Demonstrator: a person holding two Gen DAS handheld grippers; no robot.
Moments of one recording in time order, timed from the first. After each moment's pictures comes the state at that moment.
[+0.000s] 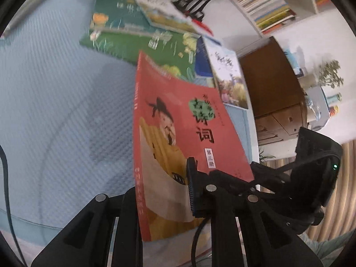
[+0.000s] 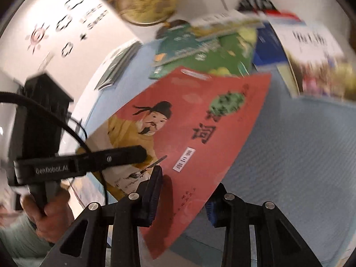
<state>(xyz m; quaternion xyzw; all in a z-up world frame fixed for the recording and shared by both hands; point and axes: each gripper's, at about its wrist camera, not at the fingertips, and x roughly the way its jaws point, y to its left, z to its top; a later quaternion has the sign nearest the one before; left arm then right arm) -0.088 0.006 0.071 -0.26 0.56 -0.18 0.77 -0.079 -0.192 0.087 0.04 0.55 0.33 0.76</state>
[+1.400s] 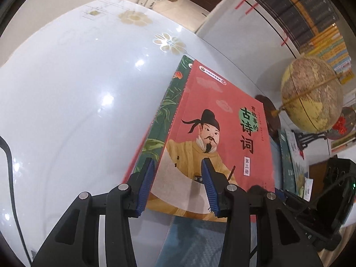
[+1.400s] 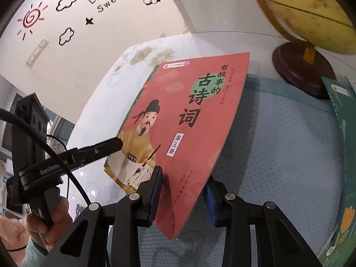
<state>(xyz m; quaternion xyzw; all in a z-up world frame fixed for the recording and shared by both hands) 0.050 0.436 0.030 -0.31 0.49 0.06 0.81 0.119 0.229 0.047 0.00 0.56 0.34 0.76</state>
